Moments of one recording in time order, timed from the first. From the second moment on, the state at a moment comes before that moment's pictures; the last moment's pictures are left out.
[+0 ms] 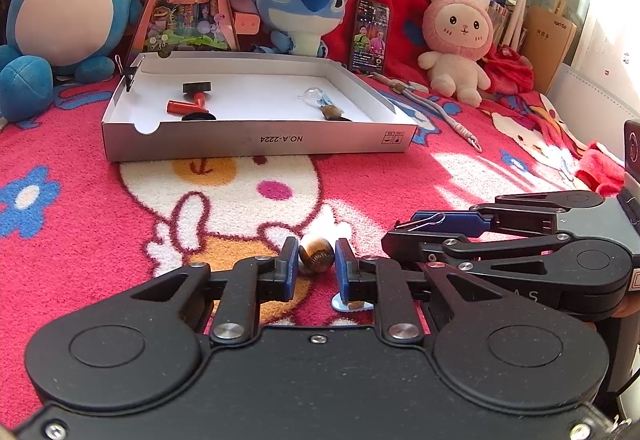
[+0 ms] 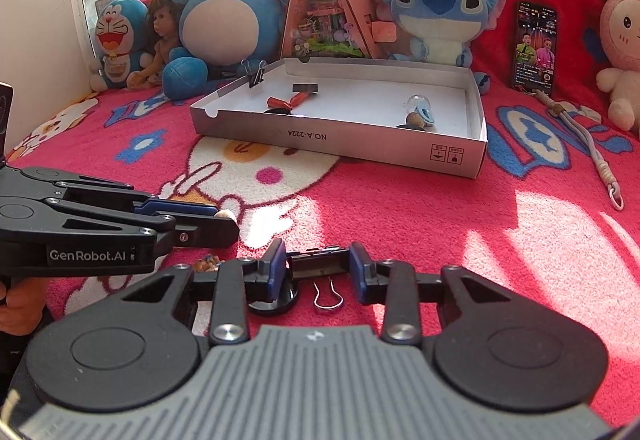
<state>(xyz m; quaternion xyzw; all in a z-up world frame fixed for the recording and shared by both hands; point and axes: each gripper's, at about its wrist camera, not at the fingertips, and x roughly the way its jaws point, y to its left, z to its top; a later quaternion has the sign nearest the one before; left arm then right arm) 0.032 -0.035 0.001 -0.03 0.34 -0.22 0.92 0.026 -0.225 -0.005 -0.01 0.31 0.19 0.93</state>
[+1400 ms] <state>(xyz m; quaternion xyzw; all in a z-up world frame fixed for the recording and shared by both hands) 0.136 -0.025 0.049 -0.06 0.27 -0.12 0.95 0.123 -0.245 0.027 0.07 0.30 0.04 0.95</state>
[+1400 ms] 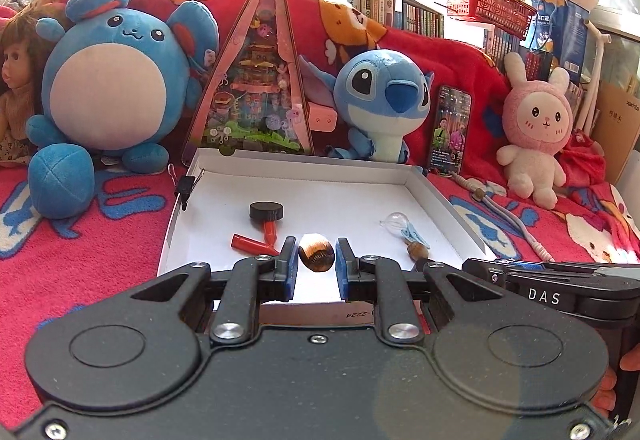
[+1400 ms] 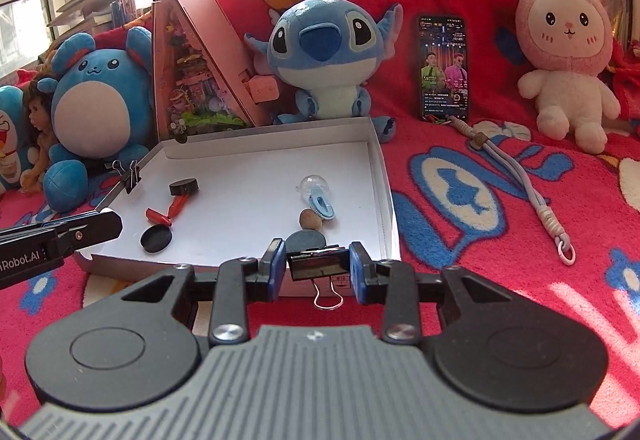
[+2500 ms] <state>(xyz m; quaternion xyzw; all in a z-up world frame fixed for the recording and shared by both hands) 0.288 -0.021 0.030 -0.10 0.34 -0.07 0.93 0.262 -0.246 0.030 0.15 0.35 0.02 0.92</state>
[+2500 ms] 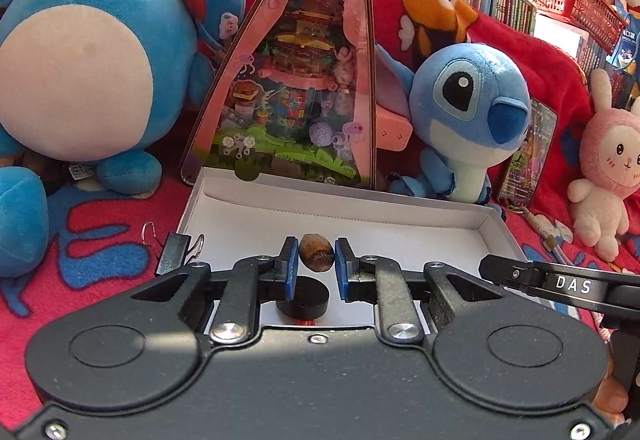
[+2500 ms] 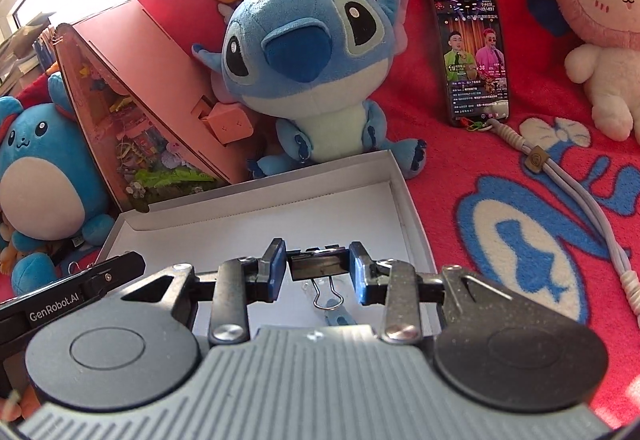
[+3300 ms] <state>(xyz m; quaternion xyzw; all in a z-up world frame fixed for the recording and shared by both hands) 0.315 -0.027 0.005 -0.09 0.37 -0.04 0.92 0.290 -0.238 0.009 0.12 0.35 0.02 0.93</state>
